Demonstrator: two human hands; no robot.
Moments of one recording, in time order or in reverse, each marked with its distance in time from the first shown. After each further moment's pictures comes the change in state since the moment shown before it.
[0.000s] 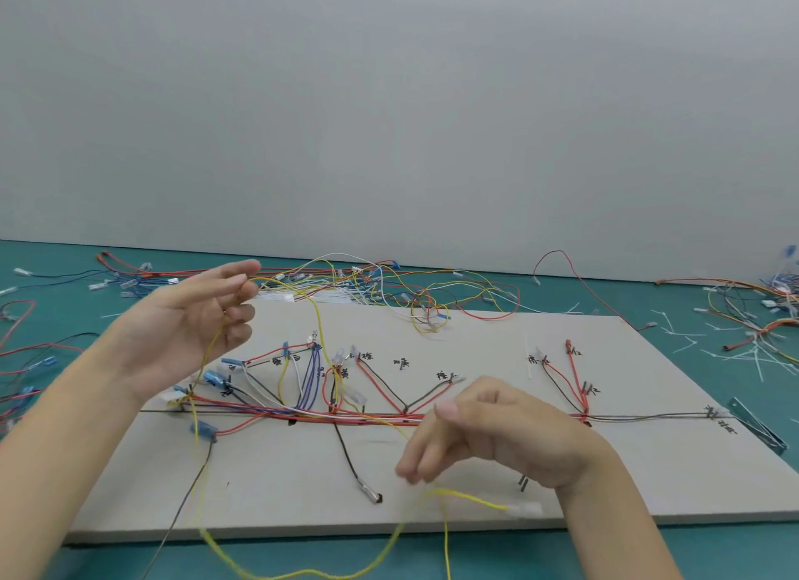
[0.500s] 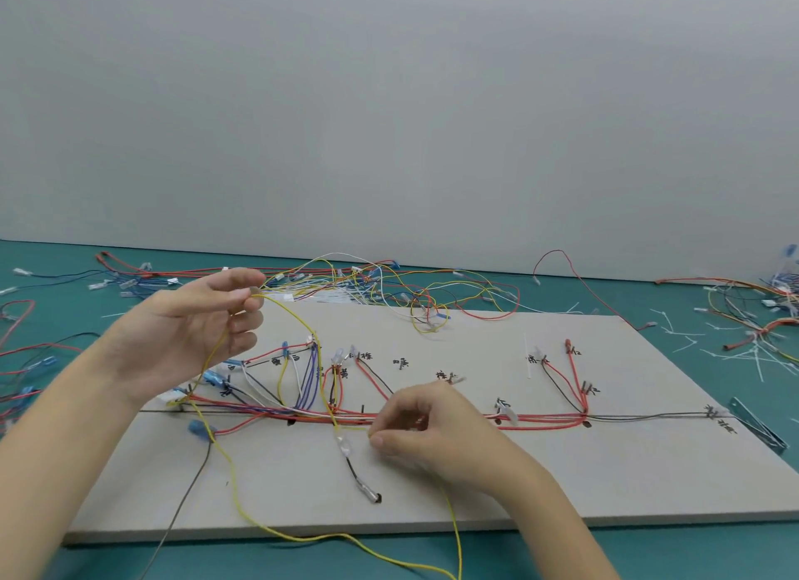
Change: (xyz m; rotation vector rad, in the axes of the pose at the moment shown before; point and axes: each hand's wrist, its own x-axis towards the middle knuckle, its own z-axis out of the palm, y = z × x) left_hand -0.002 -0.002 -0.005 0.057 -0.153 0.011; right_hand 0.038 0.030 0.021 -0.511 0.432 0.059
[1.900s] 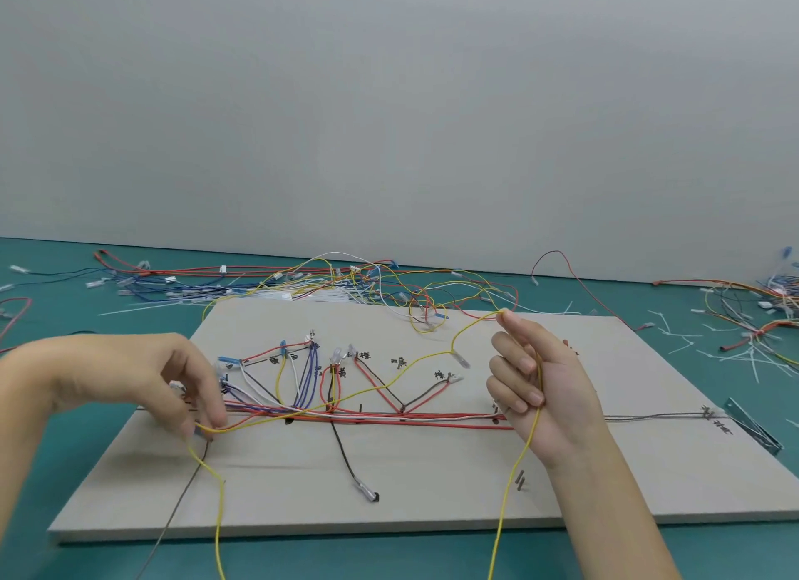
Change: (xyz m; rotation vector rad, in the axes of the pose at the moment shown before) left_hand -0.003 -0.006 -0.104 0.997 -0.453 -0.545; right_hand -0.016 -0.002 -0.063 1.164 0.388 -0.004
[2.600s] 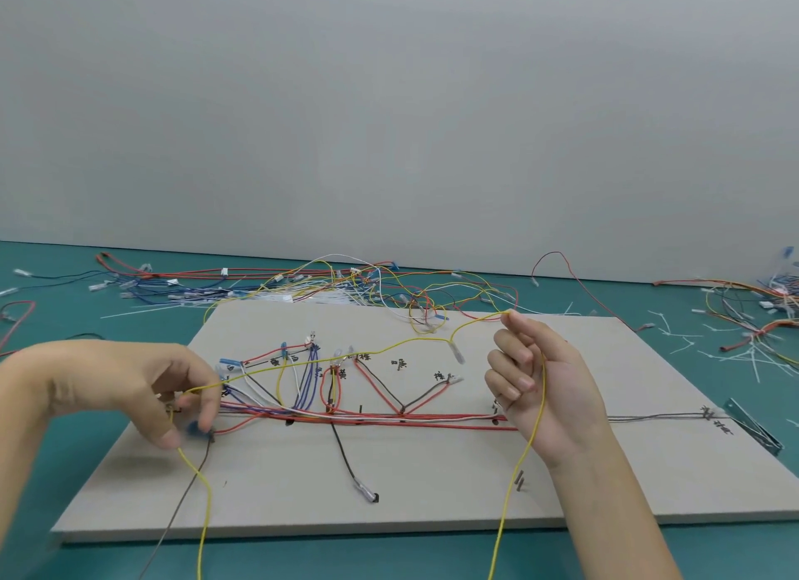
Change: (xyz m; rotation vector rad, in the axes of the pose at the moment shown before) left_hand 0.018 -0.057 -0.022 0.099 -0.085 0.143; right_hand 0.000 -0.002 0.001 0.047 0.020 -0.015
